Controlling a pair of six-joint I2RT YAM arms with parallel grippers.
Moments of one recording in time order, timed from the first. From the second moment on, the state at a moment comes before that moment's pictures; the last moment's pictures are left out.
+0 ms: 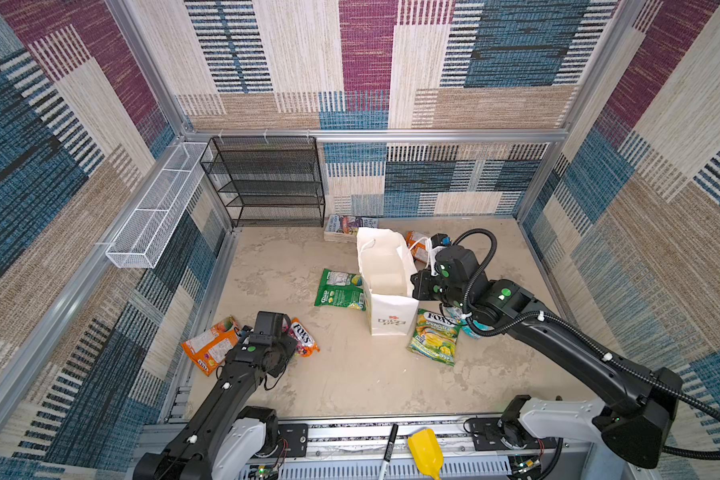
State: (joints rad) left arm -0.14 0.91 0.49 -0.66 -0.01 -1.15; right arm 0.73 1.24 1.21 -0.60 0.11 0.61
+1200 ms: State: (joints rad) left arm -0.53 1.41 1.93 -0.77 0.32 -0.72; right arm 0.73 1.28 1.26 -0.65 0.06 0.69
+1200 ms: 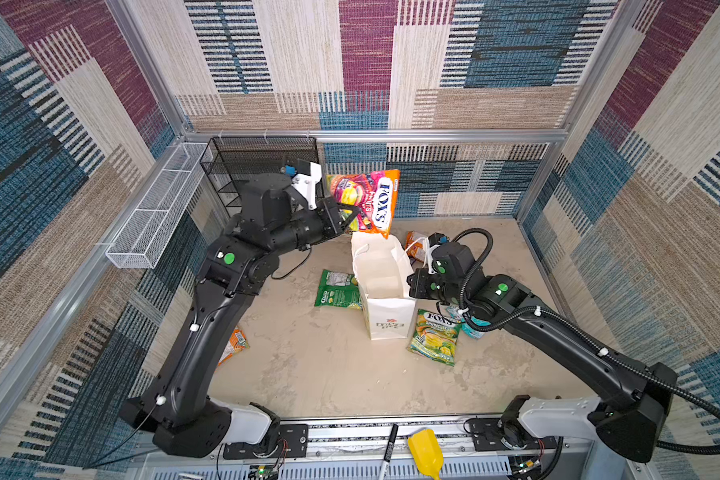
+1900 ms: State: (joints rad) left arm -0.73 1.38 1.47 -0.44 0.01 -0.79; right arm 0.73 1.27 1.24 -0.64 0.06 0.74
